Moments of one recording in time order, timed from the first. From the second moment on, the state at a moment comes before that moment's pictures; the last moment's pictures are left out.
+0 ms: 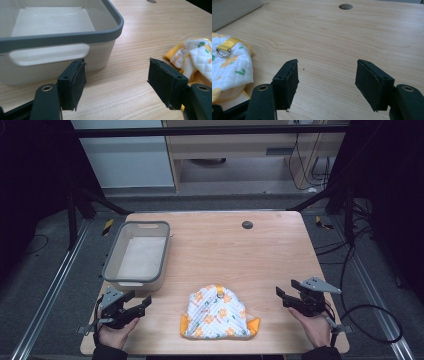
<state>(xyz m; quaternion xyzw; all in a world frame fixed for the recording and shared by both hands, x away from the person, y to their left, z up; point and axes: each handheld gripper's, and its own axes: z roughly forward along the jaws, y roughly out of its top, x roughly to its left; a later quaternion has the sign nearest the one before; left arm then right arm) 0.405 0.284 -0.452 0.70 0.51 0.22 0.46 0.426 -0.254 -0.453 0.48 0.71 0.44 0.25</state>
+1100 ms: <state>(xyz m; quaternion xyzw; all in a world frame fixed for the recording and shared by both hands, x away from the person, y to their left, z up) 0.442 0.207 -0.412 0.74 0.44 0.20 0.47 0.450 -0.196 -0.423 0.42 0.75 0.46 0.22</state>
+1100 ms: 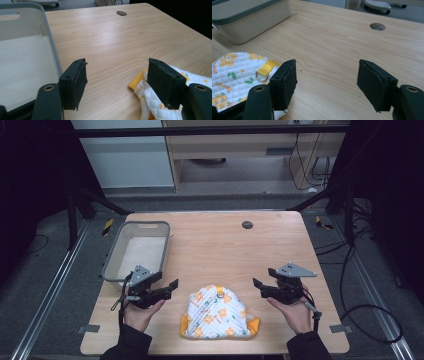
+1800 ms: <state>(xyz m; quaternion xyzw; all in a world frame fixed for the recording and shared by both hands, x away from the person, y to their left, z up) 0.443 0.163 -0.446 0.80 0.40 0.14 0.43 0.448 -0.166 -0.460 0.40 0.79 0.43 0.15</state>
